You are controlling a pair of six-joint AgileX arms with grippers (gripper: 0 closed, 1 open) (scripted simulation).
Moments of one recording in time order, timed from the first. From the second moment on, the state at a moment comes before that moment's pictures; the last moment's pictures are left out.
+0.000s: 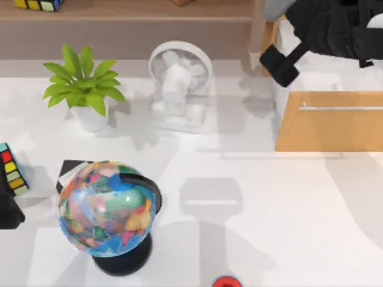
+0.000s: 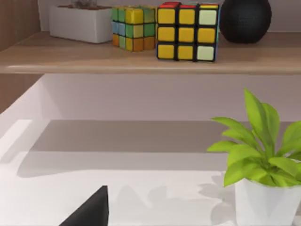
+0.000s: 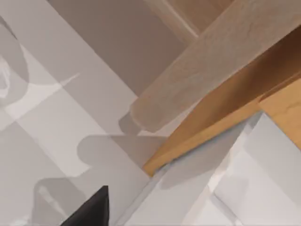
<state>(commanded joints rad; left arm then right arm) 0.00 0.00 0.00 0.00 0.00 0.00 0.35 1.84 1.32 -0.10 0.05 -0.55</state>
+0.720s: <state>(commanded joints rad) 0.00 0.00 0.00 0.00 0.00 0.00 0.52 1.81 0.43 1.23 0.20 -1.27</state>
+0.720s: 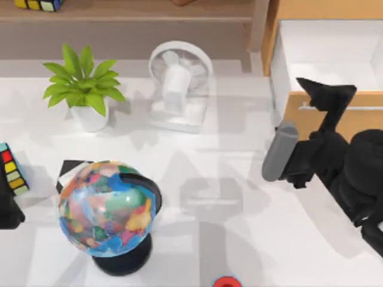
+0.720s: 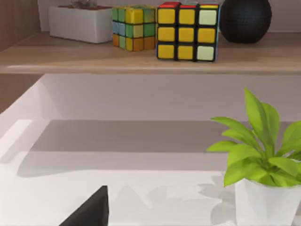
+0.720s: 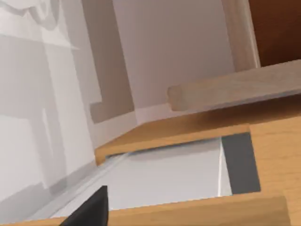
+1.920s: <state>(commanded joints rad) 0.00 0.00 0.00 0.00 0.00 0.00 0.32 1.99 0.29 1.70 0.35 -1.56</state>
